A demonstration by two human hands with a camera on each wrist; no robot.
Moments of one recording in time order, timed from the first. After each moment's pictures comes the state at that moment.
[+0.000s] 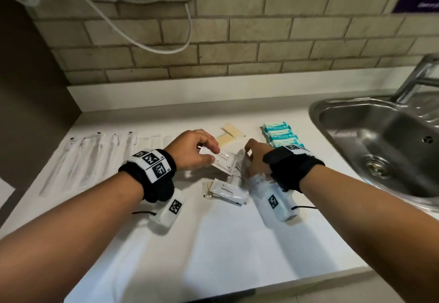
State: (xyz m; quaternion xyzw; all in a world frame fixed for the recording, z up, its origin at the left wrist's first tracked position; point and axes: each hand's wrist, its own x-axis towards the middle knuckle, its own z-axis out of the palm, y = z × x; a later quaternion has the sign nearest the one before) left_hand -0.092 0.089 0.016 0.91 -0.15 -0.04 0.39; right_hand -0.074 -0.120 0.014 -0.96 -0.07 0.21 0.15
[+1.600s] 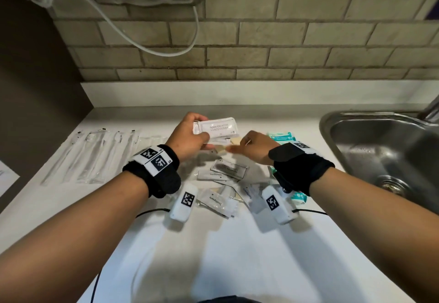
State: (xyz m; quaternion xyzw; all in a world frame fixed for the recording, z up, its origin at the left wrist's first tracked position) left_hand -0.066 0.049 0.025 0.77 0.06 0.04 0.63; right_hand -0.042 -0.136 0.040 -0.94 -0.10 0.17 0.27
